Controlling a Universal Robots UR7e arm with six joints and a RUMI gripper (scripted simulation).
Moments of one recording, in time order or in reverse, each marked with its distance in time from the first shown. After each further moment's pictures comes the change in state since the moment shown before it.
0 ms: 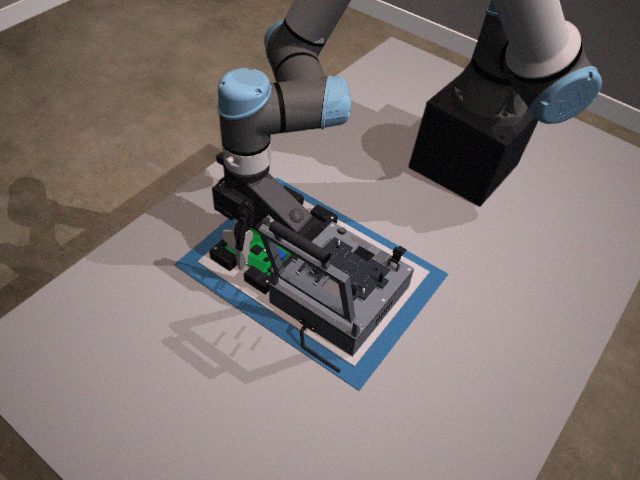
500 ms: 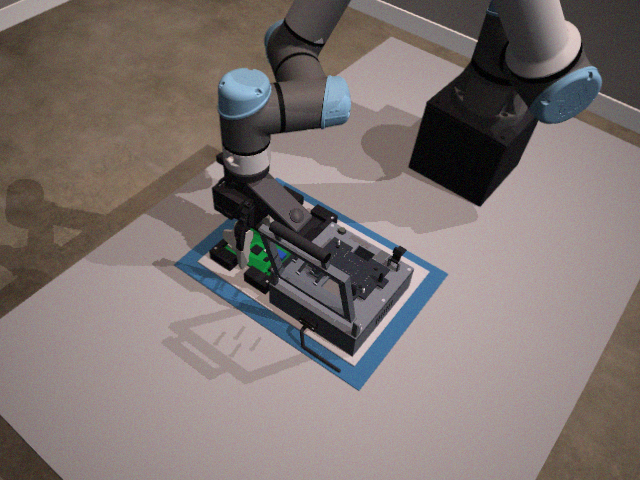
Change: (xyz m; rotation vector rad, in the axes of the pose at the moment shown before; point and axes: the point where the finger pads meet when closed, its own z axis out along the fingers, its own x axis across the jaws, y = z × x) arm 0.000 0.000 0.000 0.000 0.000 0.000
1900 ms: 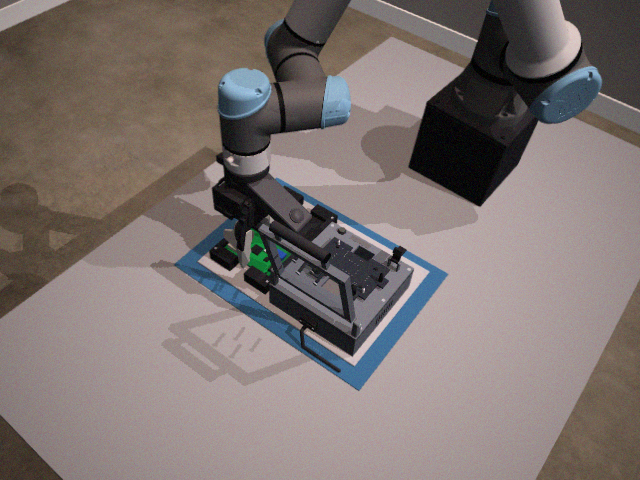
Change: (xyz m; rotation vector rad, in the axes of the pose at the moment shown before) arm 0.000 0.000 0.000 0.000 0.000 0.000
